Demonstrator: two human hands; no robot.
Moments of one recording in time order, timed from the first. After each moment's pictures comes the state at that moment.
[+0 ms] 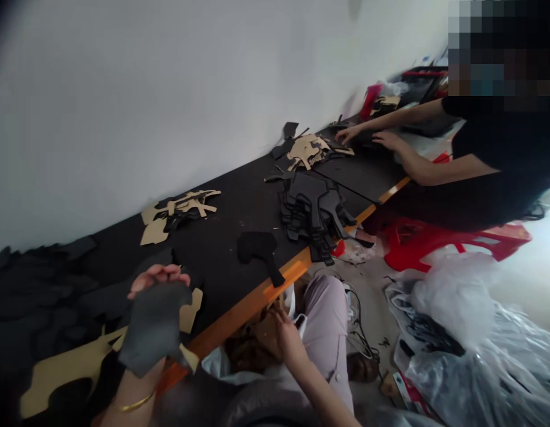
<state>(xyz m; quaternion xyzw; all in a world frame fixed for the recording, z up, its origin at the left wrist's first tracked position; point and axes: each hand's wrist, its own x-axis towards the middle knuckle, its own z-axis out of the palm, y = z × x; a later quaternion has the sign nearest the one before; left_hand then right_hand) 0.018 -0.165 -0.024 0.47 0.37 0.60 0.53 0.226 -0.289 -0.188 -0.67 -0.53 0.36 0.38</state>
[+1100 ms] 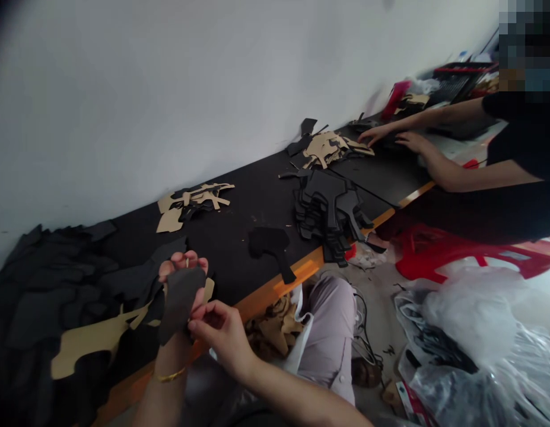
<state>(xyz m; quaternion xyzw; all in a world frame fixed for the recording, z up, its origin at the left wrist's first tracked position) 0.042 -0.160 -0.025 0.21 0.28 0.73 0.59 0.111 -0.247 -0.045 -0.32 -0.25 0.71 0.57</state>
